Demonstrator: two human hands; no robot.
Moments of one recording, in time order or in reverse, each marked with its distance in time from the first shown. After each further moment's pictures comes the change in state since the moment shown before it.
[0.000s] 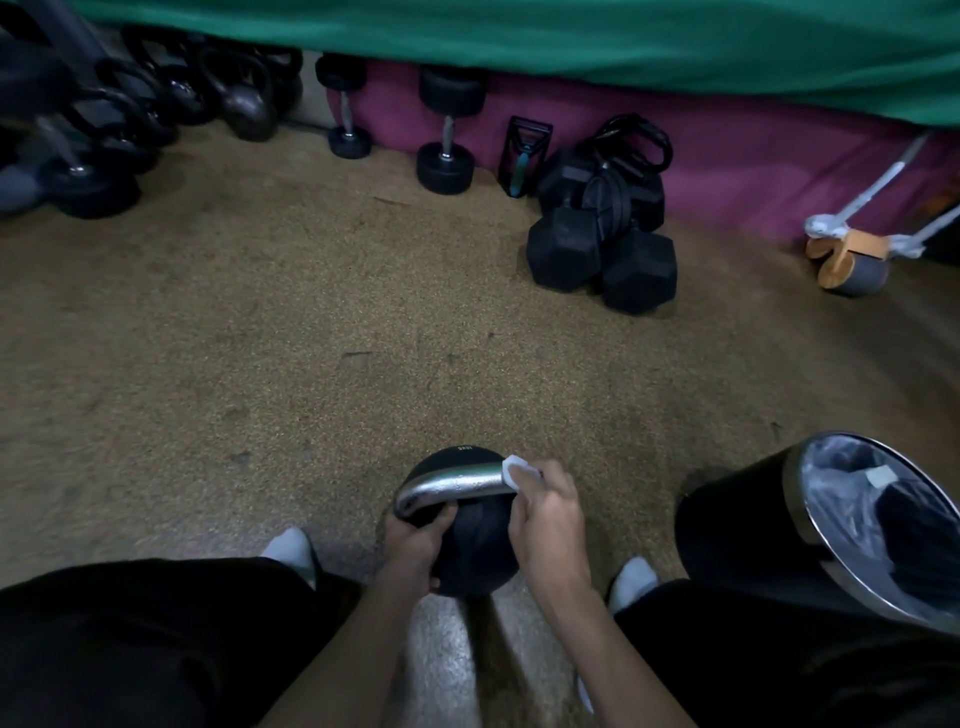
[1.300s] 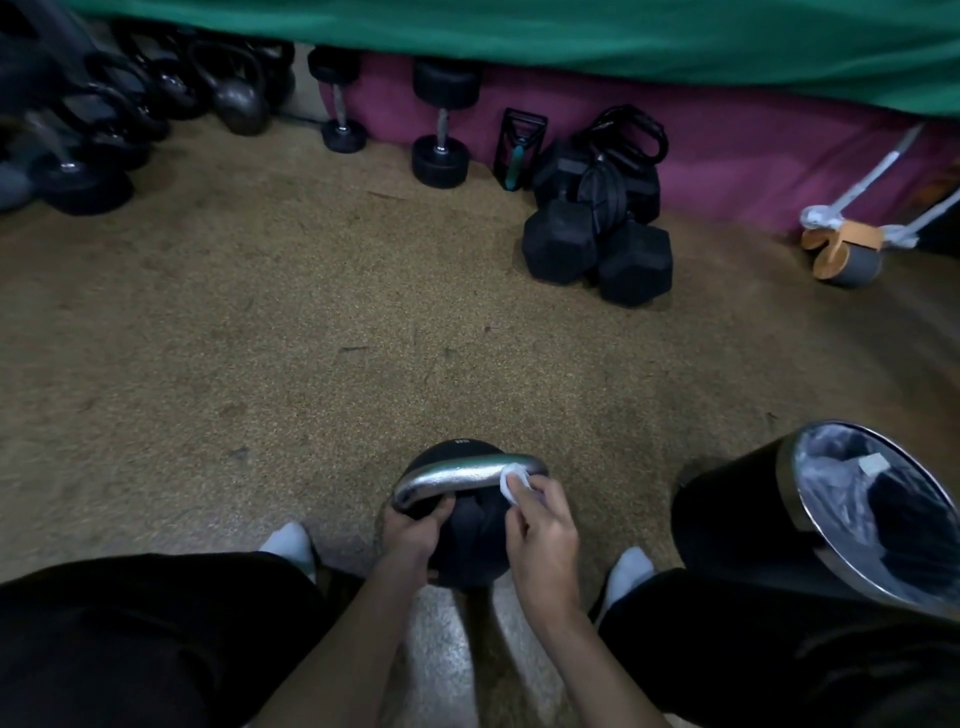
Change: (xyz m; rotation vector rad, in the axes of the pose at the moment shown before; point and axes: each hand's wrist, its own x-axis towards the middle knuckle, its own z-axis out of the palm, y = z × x) left_hand -0.001 0.002 0.000 0.009 0.039 0.017; right_hand -0.031 0.019 0.022 0.265 0.140 -0.005
